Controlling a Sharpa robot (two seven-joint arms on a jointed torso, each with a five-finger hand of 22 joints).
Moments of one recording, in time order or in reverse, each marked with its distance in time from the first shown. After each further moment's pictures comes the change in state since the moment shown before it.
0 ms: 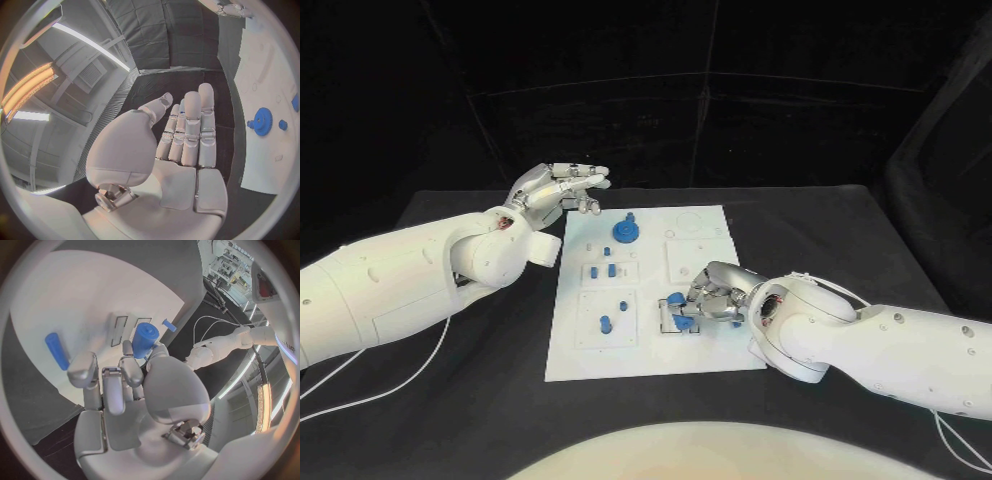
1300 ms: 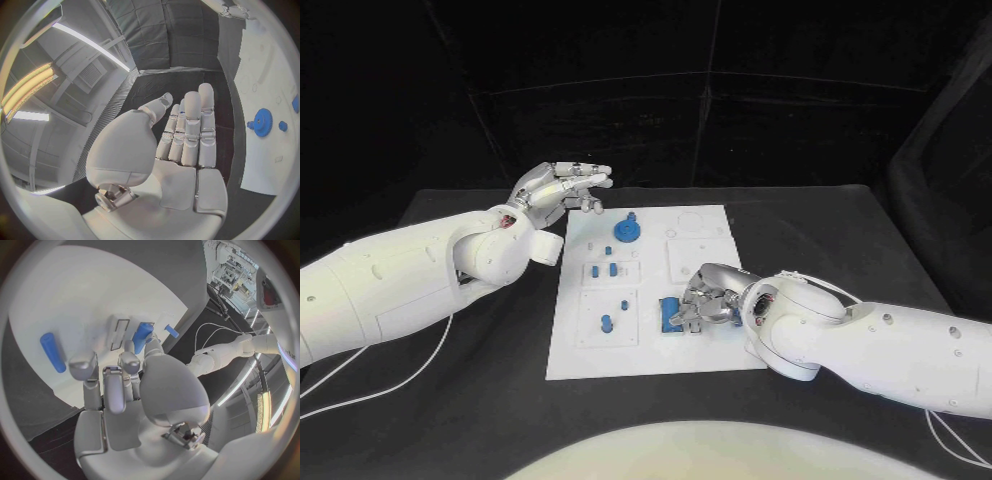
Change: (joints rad) left arm 0.000 0.002 0.000 -0.002 0.000 0.003 -0.003; left_hand 0.000 0.000 0.000 0.000 0.000 0.000 0.000 0.000 0.000 0.000 0.000 0.000 0.000 0.000 0.000 0.000 0.000 0.000 0.000 0.000 0.000 0.000; right arm 0.000 0.037 0.000 -0.025 -0.060 0.052 -0.026; right_hand 0.086 -0.056 0.034 -0.151 -0.360 -0.007 0.001 0.020 0.071 -0.053 -0.008 -0.147 -0.093 0.004 -0.004 -0.017 0.000 0.000 -0.029 -0.007 -0.045 -0.063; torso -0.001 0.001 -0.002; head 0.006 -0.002
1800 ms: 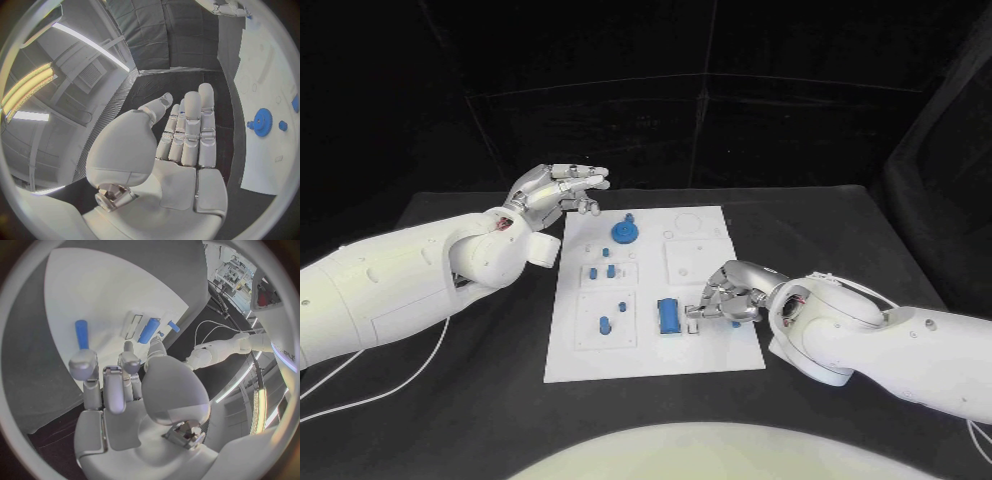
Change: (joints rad) left arm 0.000 -0.004 0.000 0.000 0.000 0.001 -0.001; left_hand 0.000 0.000 0.000 0.000 0.000 0.000 0.000 0.000 0.000 0.000 0.000 0.000 0.000 0.000 0.000 0.000 0.000 0.000 0.000 0.000 0.000 0.000; right arm 0.001 -0.129 0.000 0.063 -0.001 -0.042 0.054; right_hand -0.085 0.016 -0.067 0.090 0.099 -0.041 0.012 -0.042 -0.013 0.001 0.014 0.000 0.002 0.000 0.000 0.000 0.001 0.000 0.003 0.003 0.000 0.003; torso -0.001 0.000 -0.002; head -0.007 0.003
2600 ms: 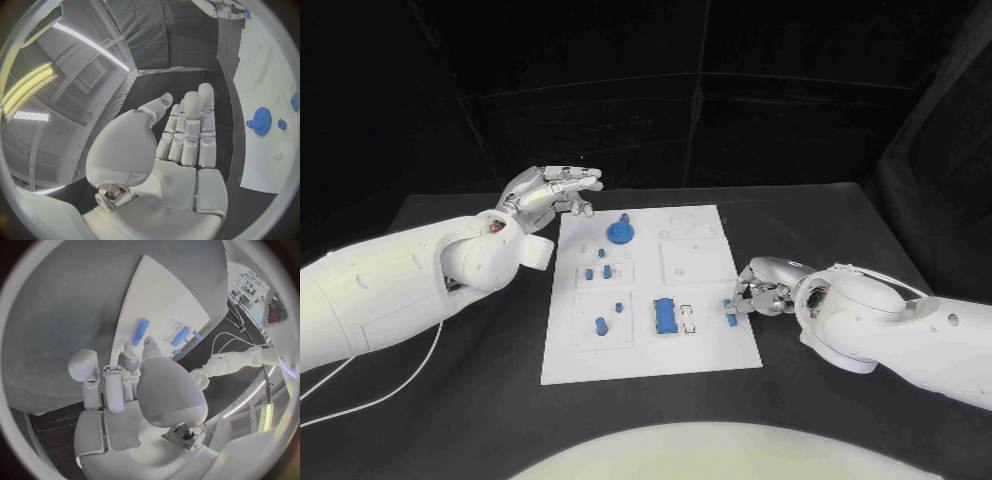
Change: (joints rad) left arm 0.000 -0.002 -0.001 0.001 0.000 0.001 -0.001; left_hand 0.000 0.000 0.000 0.000 0.000 0.000 0.000 0.000 0.000 0.000 0.000 0.000 0.000 0.000 0.000 0.000 0.000 0.000 0.000 0.000 0.000 0.000; right arm 0.007 -0.079 0.000 -0.044 -0.108 0.098 -0.056; right_hand 0.098 0.032 -0.005 -0.009 0.064 0.032 0.003 -0.043 -0.036 -0.005 0.005 -0.027 -0.019 0.000 0.008 0.000 0.000 0.000 0.000 0.007 0.000 0.008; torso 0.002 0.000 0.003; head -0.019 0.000
